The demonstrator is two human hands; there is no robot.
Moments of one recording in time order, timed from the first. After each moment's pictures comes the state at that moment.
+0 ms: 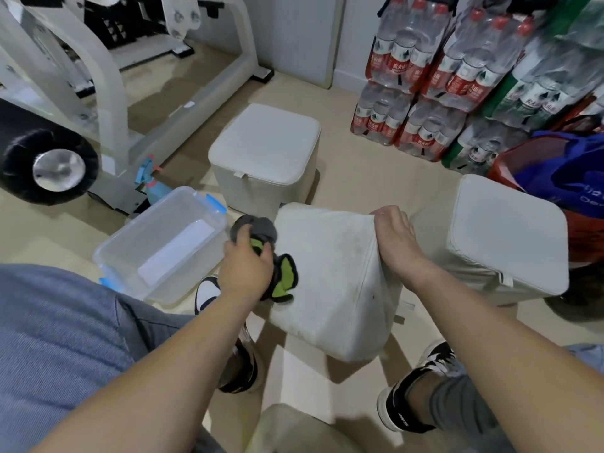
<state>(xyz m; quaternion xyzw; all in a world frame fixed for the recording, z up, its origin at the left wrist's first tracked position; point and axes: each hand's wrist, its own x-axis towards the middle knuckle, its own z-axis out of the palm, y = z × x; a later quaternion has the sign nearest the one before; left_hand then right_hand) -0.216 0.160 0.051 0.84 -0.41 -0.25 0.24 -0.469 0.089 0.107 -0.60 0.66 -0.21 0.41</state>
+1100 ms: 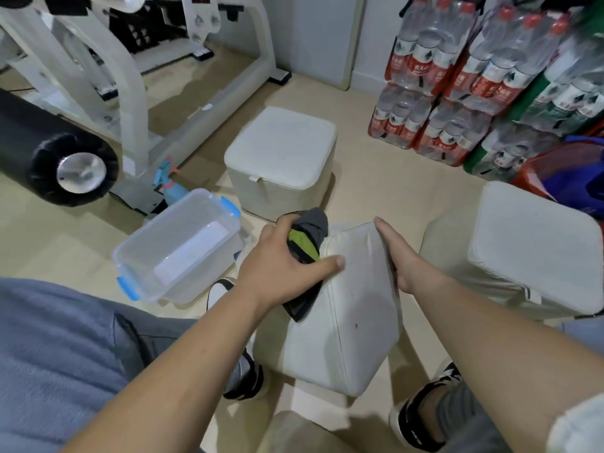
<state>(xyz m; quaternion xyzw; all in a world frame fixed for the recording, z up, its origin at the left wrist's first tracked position) -0.238 0.171 0.144 0.75 -0.50 -0.36 0.24 -0.454 0.064 0.073 -0.30 0.65 -0.20 0.67</state>
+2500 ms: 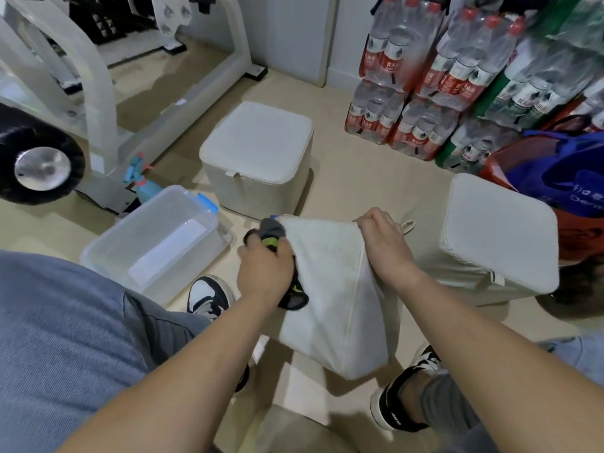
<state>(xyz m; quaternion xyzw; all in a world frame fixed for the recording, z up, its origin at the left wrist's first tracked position) -0.261 0.157 0.068 0.84 -0.36 -0.31 0.26 -0.466 0.090 0.095 -0.60 0.66 -0.22 0.40</state>
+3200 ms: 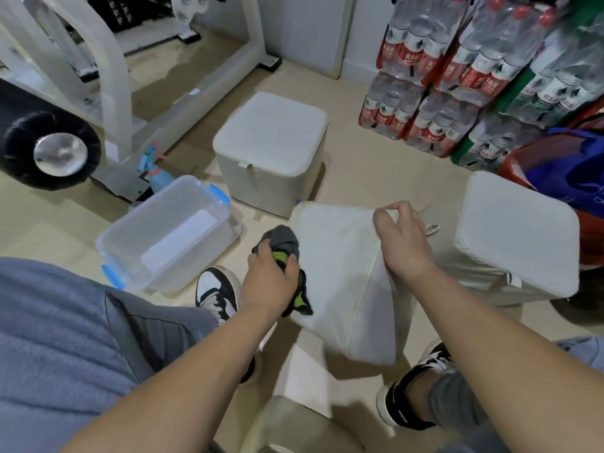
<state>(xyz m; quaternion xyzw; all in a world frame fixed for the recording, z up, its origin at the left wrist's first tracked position) -0.251 0.186 0.035 0.81 -0.44 -0.30 0.23 -0.463 0.090 0.102 -0.59 0.70 -0.22 0.33</state>
